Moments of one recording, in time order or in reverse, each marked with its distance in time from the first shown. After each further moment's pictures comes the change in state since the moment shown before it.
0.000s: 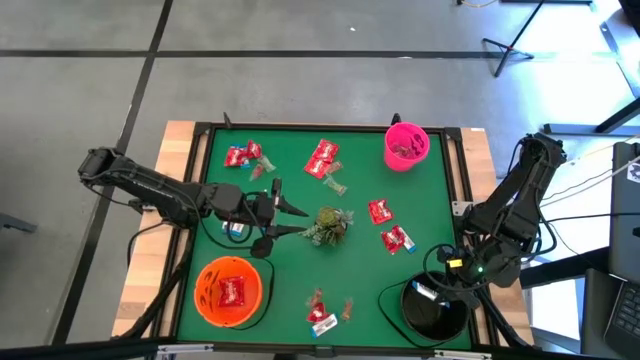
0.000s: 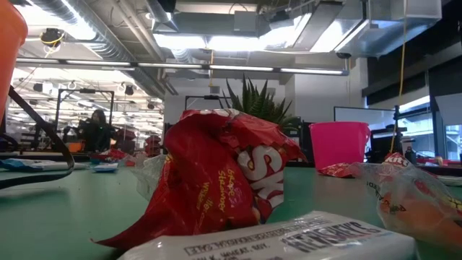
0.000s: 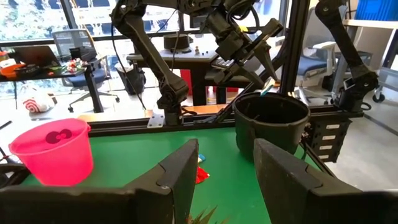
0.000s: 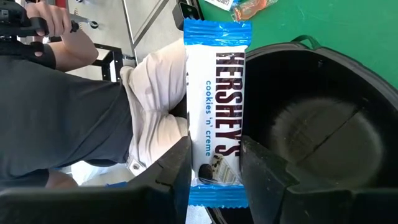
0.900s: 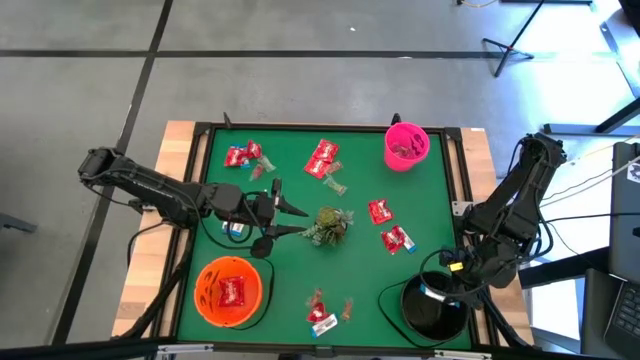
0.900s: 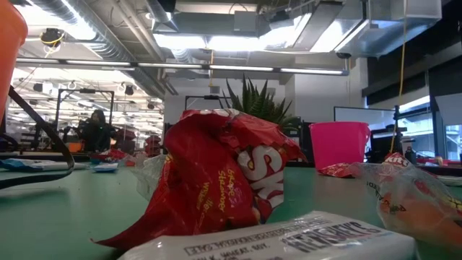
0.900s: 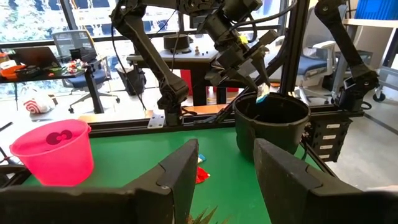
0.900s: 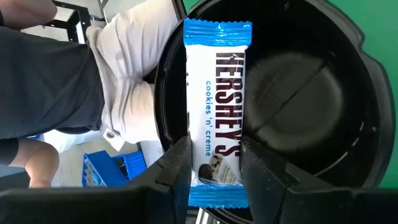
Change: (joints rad) left arm 0.000 0.000 0.000 0.000 0.000 0.008; right arm 0.000 0.000 0.000 -0.119 -0.150 -0.001
